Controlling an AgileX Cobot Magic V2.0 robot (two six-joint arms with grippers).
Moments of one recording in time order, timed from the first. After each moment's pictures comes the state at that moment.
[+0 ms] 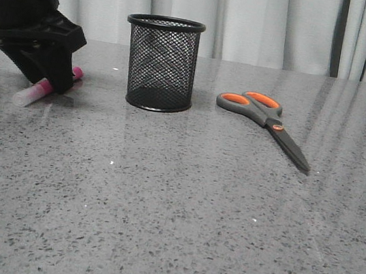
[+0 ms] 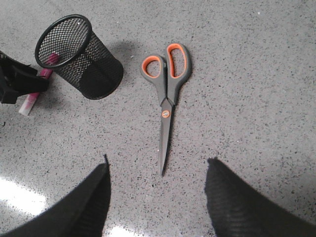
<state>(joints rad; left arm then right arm) -0.31 1.75 -1.30 -0.12 0.78 0.26 -0.01 0.87 -0.93 0.56 0.90 -0.27</state>
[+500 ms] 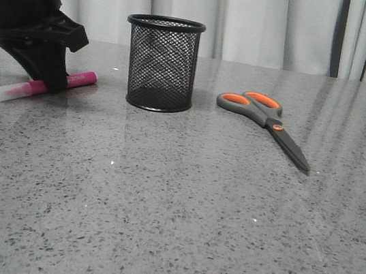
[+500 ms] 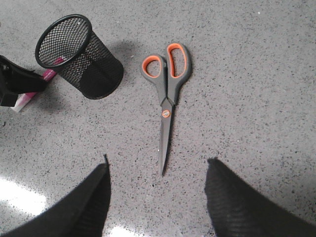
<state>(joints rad) -0.31 1.75 -1.31 -0.13 0.81 0.26 -0.01 0.87 -0.93 0.56 0.90 -0.27</state>
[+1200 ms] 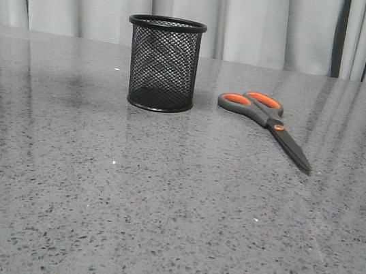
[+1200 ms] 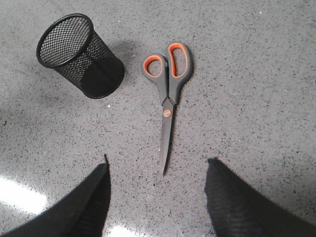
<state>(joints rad) -0.31 1.38 -1.30 -0.39 0.60 0.43 -0.01 0.87 -0.93 0.56 0.90 -0.27</state>
